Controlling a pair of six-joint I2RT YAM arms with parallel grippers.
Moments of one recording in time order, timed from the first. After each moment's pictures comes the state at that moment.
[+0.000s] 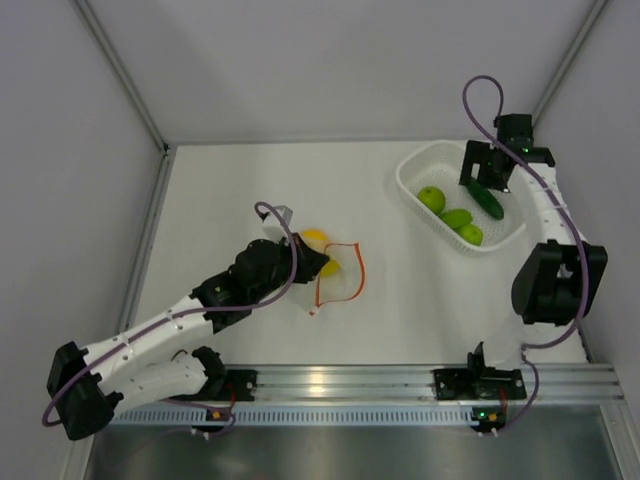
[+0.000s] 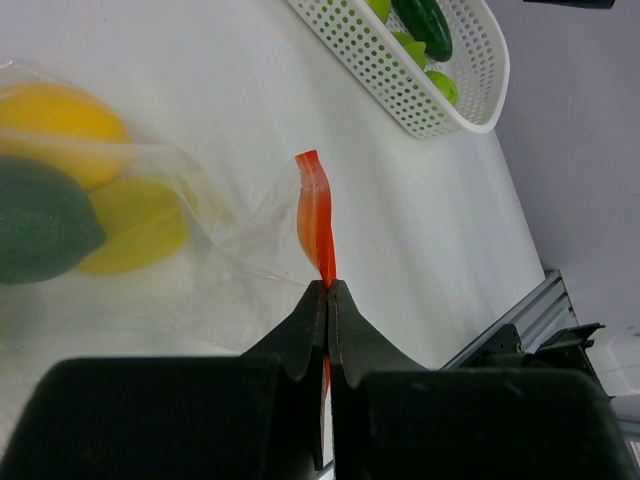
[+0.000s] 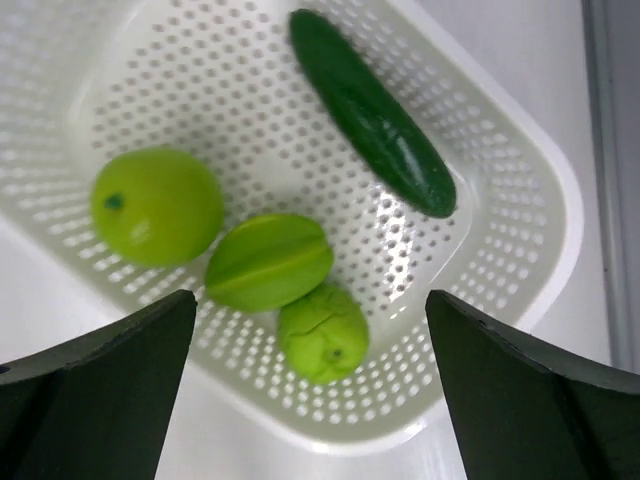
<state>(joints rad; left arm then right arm) -0.88 0.95 0.69 -0.06 -0.15 -0.75 -0.06 1.79 1.65 -0.81 0.15 0.08</state>
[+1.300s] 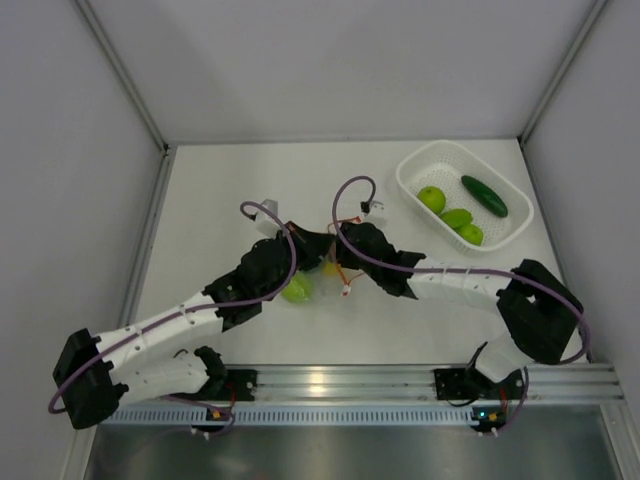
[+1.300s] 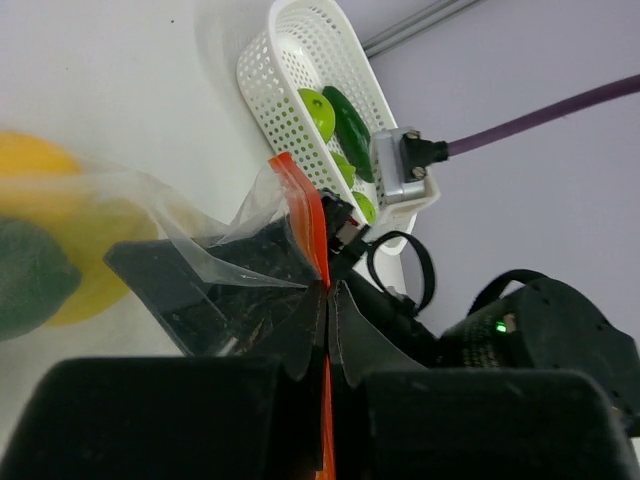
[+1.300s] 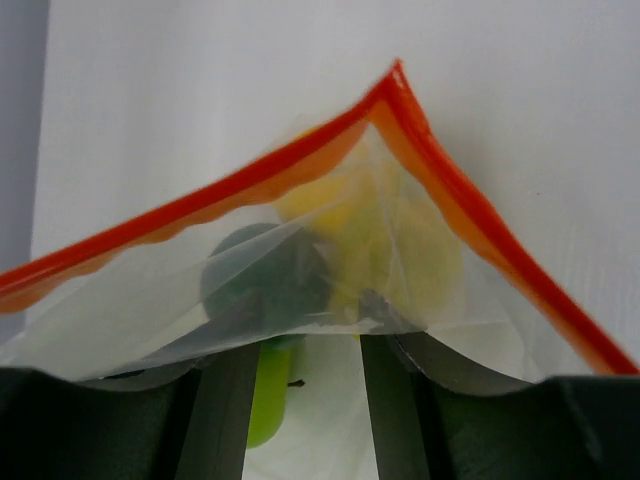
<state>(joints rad) -0.91 1.04 0.70 0.17 -0.35 -1.05 0.91 1.50 0.86 0.12 0.32 0.86</state>
